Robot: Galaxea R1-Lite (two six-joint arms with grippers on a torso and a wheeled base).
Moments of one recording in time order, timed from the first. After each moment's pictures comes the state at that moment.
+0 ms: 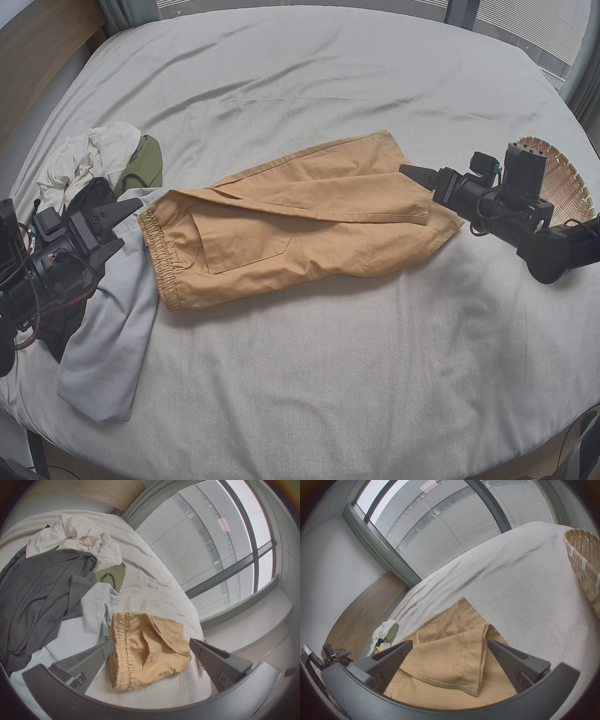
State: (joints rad) left arm -0.04 1.43 -0.58 -0.79 -0.40 -0.74; right arm 0.28 1.90 -1.14 -0.73 0.21 0.41
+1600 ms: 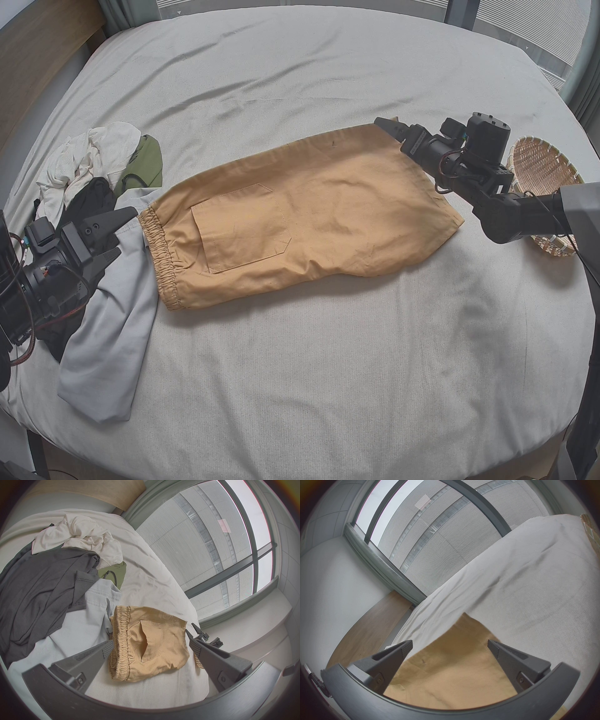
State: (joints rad) left arm -0.05 1.38 -0.52 -0.80 -0.40 -0.76; right arm 0.29 2.16 -1.64 -0.70 0.17 0.55
